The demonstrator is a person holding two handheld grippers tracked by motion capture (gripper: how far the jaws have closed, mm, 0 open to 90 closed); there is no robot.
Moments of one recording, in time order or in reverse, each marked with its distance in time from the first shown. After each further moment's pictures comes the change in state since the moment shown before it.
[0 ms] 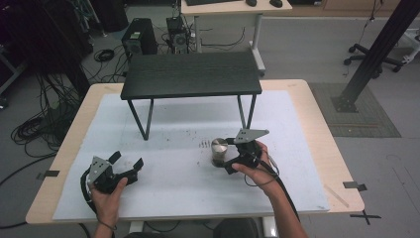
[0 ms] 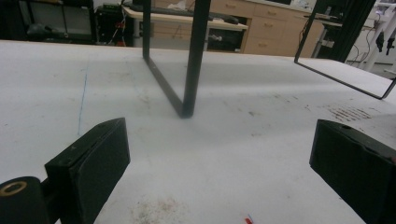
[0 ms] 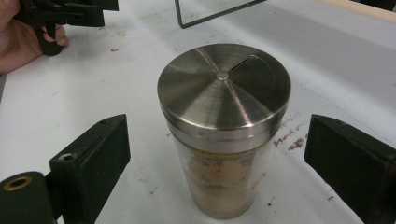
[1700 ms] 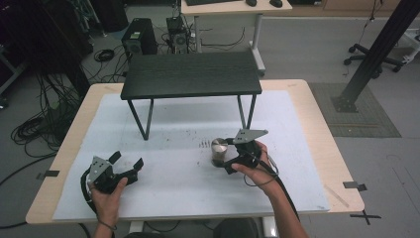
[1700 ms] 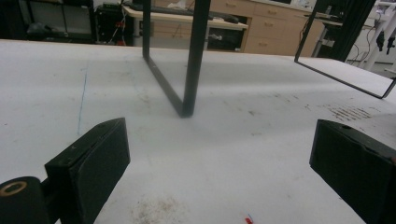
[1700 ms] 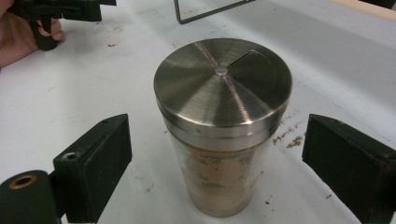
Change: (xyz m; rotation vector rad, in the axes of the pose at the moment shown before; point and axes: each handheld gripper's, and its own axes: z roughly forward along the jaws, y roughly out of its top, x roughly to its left) left arm 0.000 0.000 0.000 0.002 0.000 -0.001; right arm 0.000 0.000 0.002 0.014 -0.006 -0.012
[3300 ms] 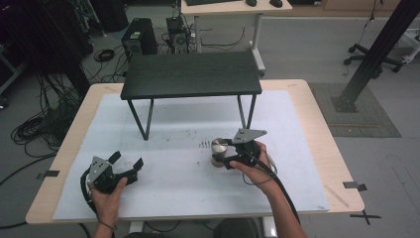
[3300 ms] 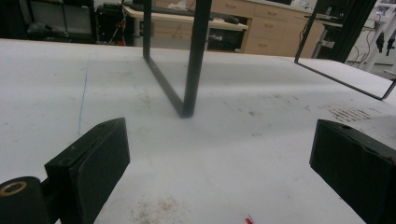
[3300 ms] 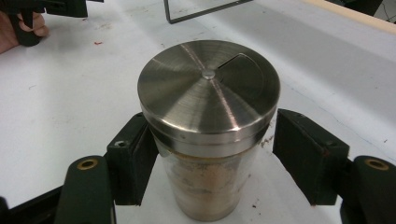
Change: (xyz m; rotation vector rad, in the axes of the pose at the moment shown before) left arm 0.000 0.000 0.000 -0.002 0.000 -0.005; right arm 0.000 0.001 0.003 -0.002 -0.047 -0.026
